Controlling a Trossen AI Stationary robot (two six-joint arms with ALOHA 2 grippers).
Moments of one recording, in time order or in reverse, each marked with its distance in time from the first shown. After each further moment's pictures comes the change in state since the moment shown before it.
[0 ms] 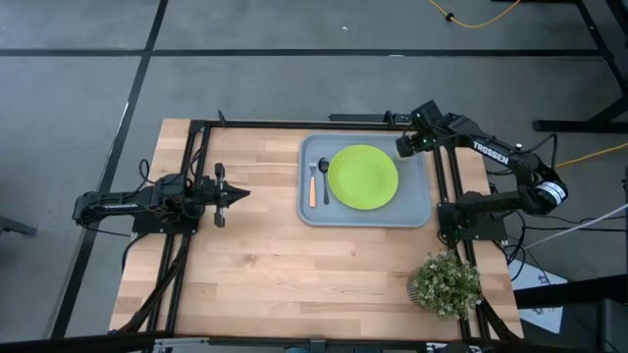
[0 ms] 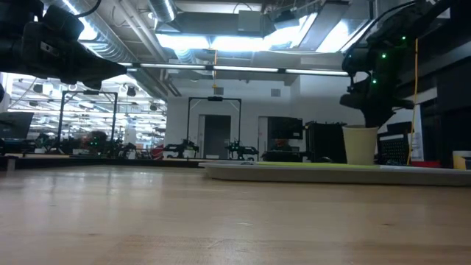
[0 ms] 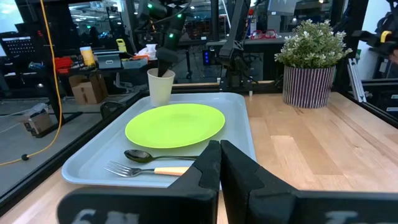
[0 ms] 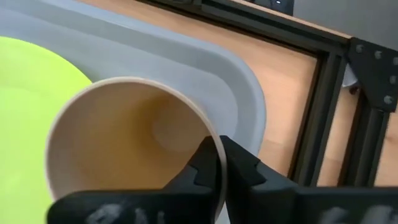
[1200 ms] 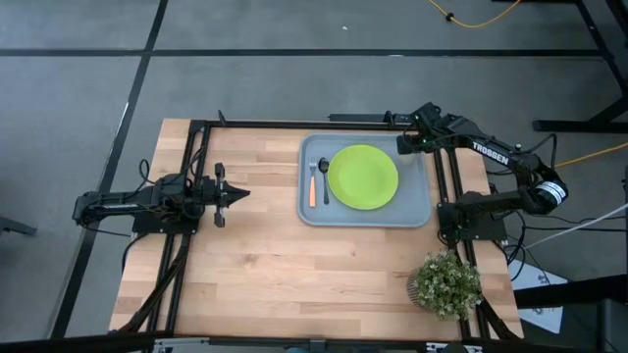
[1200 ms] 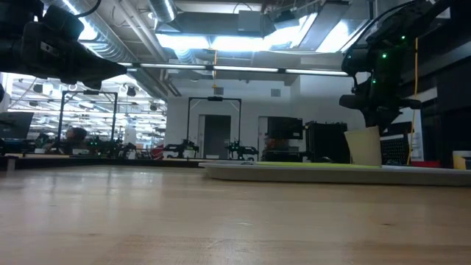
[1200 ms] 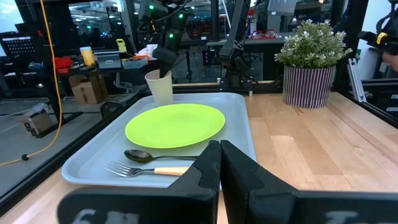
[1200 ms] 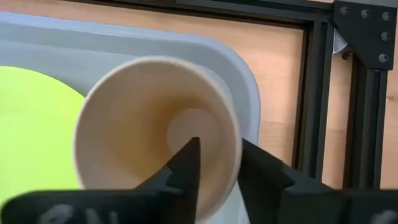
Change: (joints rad) left arm 0.000 0.000 0.000 0.000 0.000 0.000; right arm 0.019 0.000 0.001 -0.041 0.042 0.205
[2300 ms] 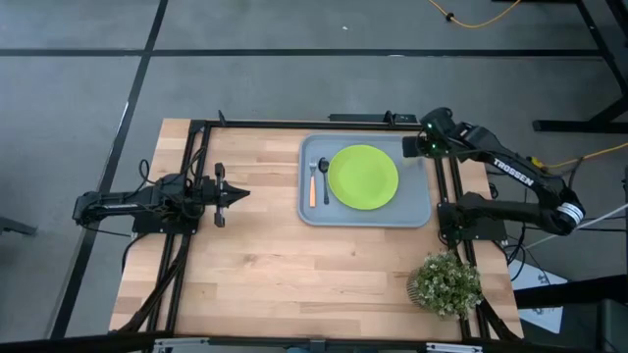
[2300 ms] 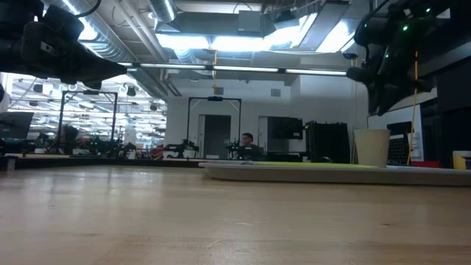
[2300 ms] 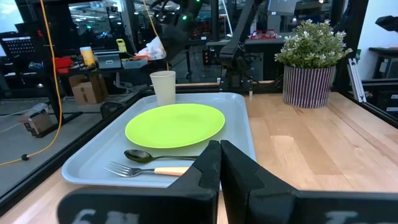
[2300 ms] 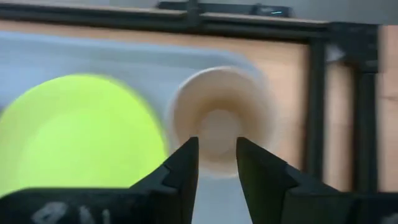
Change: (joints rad) left arm 0.000 0.000 0.000 0.000 0.000 0.000; right arm 0.118 -0.235 0.000 -0.091 0.030 0.111
